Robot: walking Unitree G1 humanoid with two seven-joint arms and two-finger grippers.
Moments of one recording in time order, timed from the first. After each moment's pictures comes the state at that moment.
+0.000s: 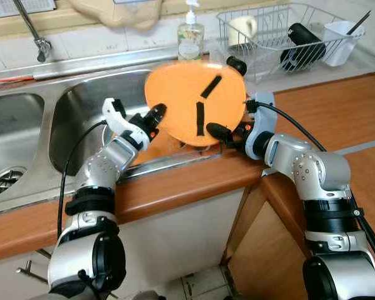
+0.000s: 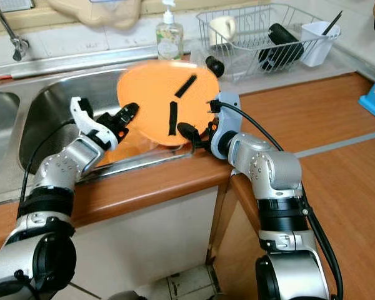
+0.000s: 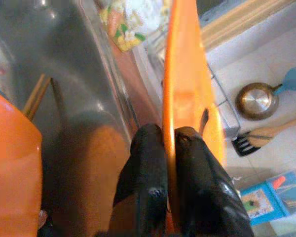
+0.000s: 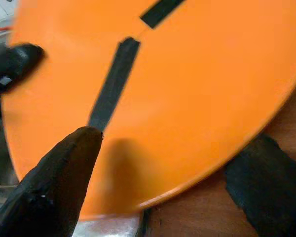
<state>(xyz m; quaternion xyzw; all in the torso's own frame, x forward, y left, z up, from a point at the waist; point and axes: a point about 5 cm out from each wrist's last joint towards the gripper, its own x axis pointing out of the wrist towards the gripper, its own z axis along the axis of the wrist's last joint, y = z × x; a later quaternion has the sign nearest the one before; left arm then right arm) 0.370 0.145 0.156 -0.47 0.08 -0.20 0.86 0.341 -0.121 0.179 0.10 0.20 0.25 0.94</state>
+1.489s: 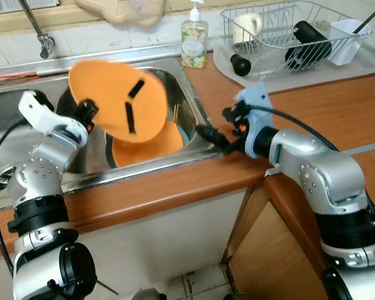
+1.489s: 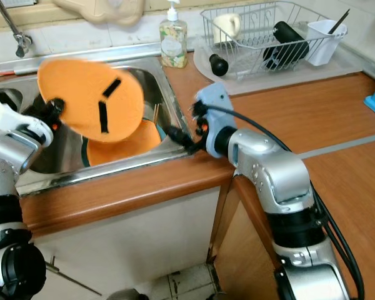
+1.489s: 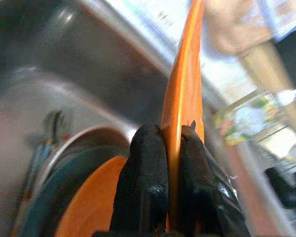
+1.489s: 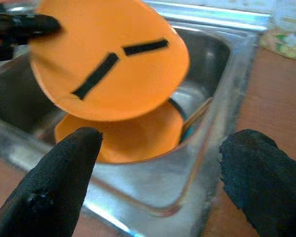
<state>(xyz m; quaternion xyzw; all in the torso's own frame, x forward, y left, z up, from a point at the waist) 0.350 0.245 0.175 -0.39 0.06 0.03 0.92 0.311 -0.104 0.210 -0.05 0.11 0.37 0.92</state>
